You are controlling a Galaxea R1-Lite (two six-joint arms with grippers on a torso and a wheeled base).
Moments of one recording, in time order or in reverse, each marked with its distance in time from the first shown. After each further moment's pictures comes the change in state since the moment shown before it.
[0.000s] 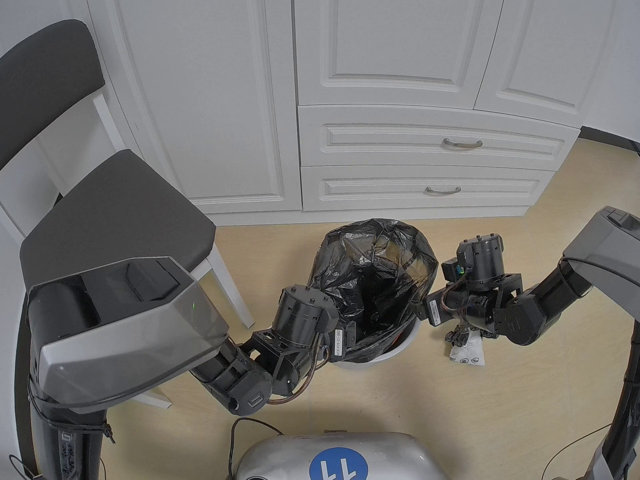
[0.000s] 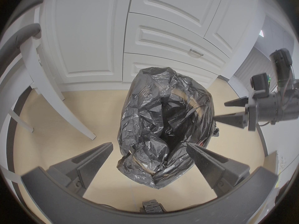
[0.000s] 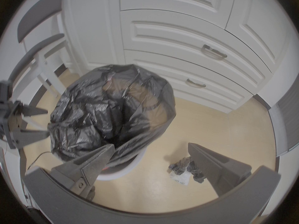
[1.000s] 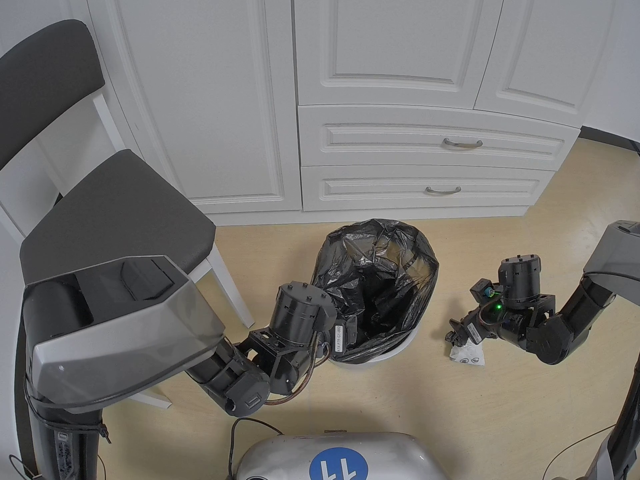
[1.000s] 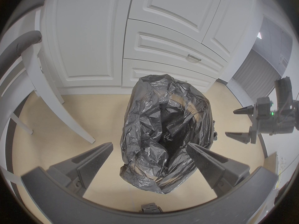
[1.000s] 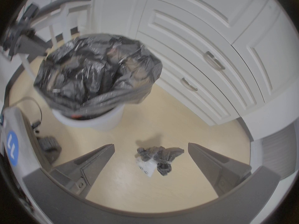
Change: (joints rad) left arm -0.004 -0.018 0.018 -0.043 0.006 0.012; right arm -0.123 -0.050 0.271 -0.234 -0.009 -0.390
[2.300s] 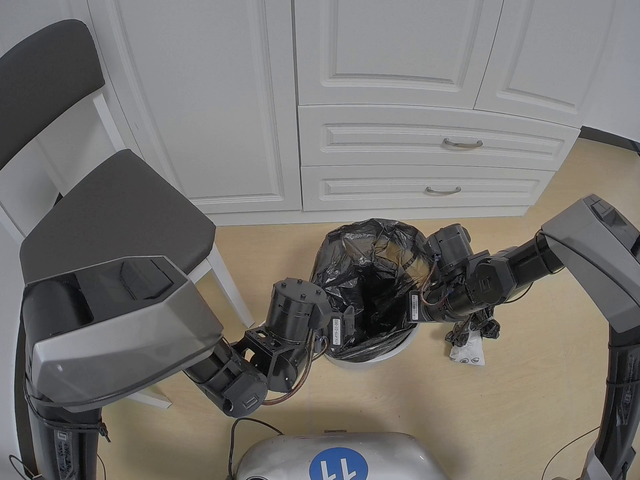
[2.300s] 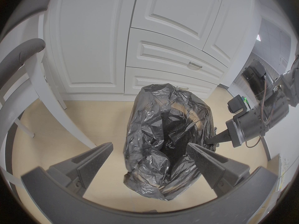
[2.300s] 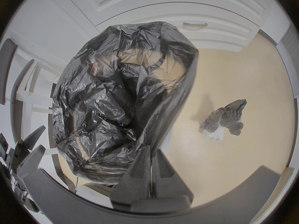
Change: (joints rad) left arm 0.007 0.000 0.014 -0.081 0.034 0.027; right arm 0.128 0.174 -0.661 0.850 0.181 0.874
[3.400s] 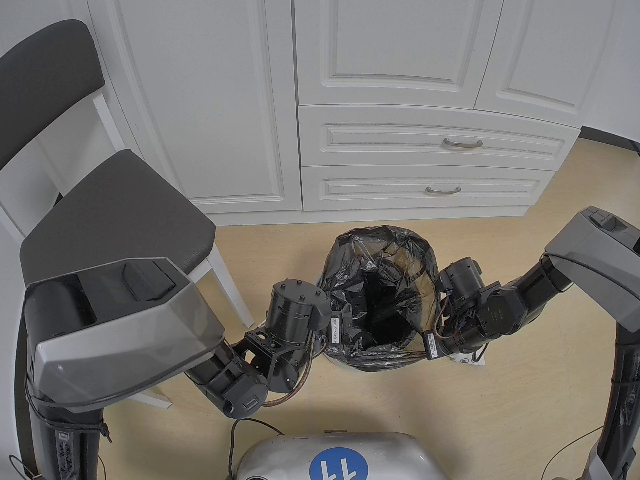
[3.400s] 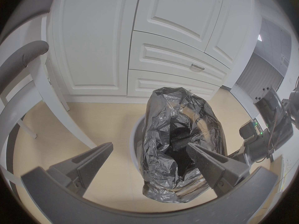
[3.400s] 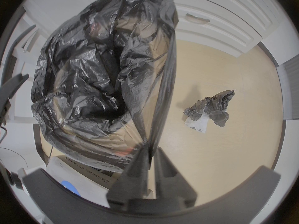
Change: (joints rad) left arm -0.001 0.005 0.005 -0.027 0.037 0.007; right arm -0.008 -0.035 0.249 -0.093 -0.087 -0.180
